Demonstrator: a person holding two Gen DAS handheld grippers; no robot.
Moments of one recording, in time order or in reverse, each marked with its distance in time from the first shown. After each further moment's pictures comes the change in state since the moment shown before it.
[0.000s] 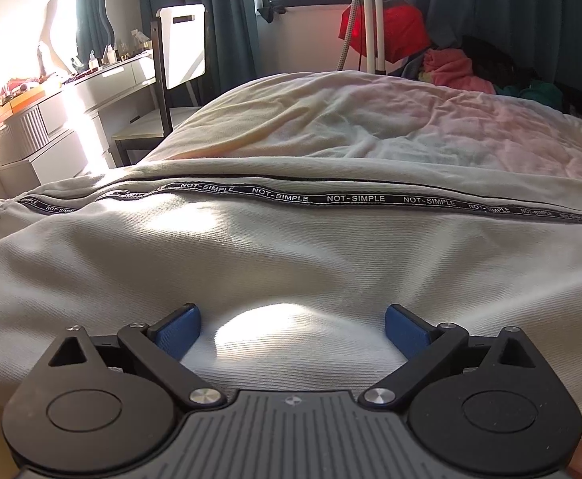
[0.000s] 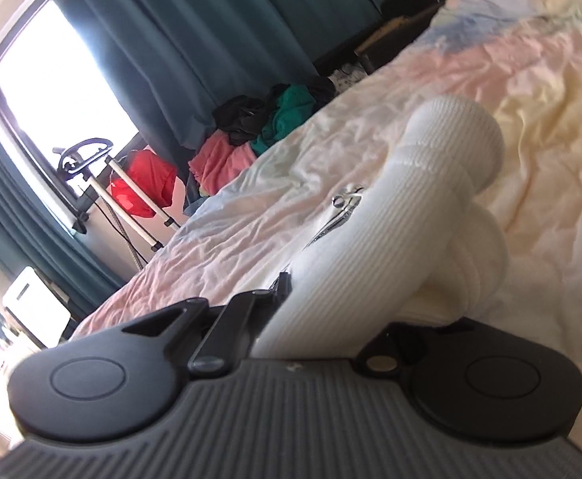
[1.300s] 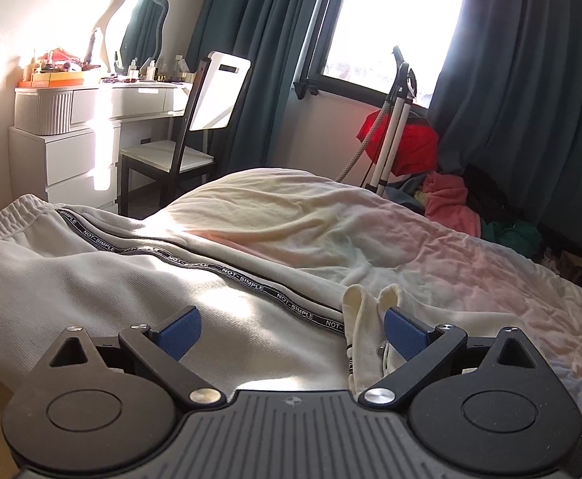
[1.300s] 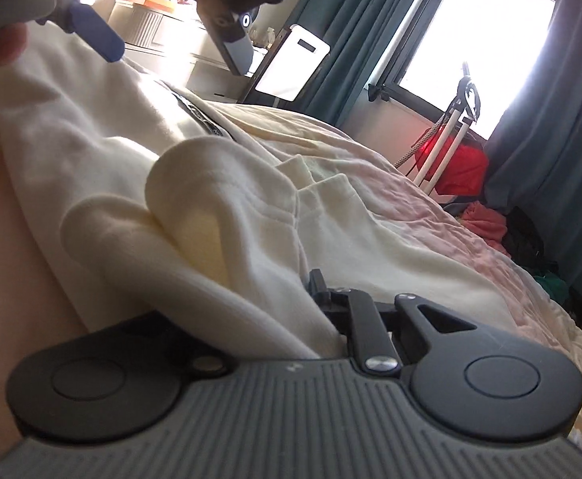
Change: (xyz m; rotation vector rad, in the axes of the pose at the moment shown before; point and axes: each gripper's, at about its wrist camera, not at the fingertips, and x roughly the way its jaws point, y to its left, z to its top) left arm -0.064 0.059 0.019 -0.322 -0.235 -0.147; right arm -0.069 0.261 -0.316 -1.332 0.027 0.411
